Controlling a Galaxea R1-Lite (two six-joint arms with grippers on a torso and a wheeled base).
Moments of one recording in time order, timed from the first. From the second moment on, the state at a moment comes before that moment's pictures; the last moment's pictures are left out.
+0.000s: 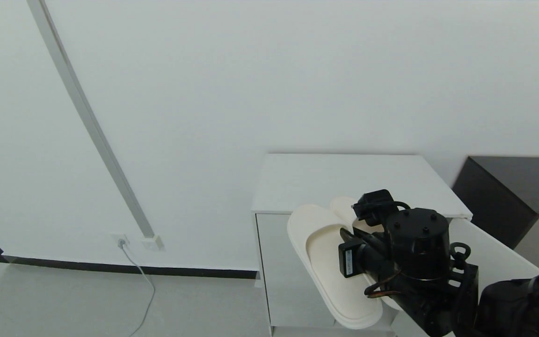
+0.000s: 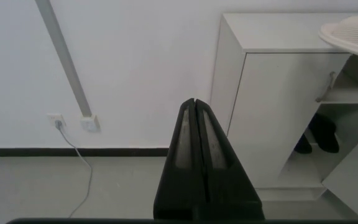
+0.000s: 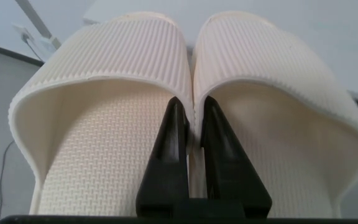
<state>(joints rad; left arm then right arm) 0.00 0.00 0.00 0.00 -0.01 0.01 0.84 1.84 -0.67 -0.90 -0.51 0.14</state>
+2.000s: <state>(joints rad) 0.00 0.00 0.00 0.00 -0.01 0.00 0.86 1.85 -0.62 -0.96 -0.51 0.14</state>
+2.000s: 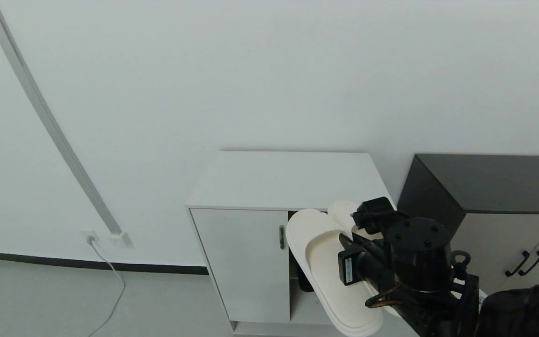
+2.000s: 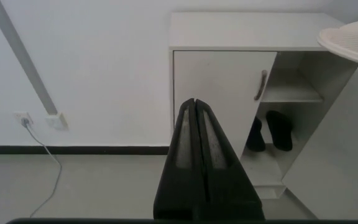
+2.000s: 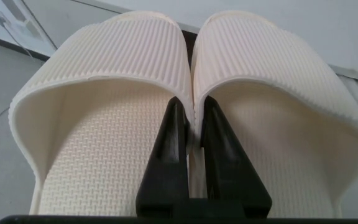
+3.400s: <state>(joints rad) 0.00 0.00 0.00 0.00 -0.01 0.00 0.85 1.87 -0.57 -1.02 -0.51 0.11</state>
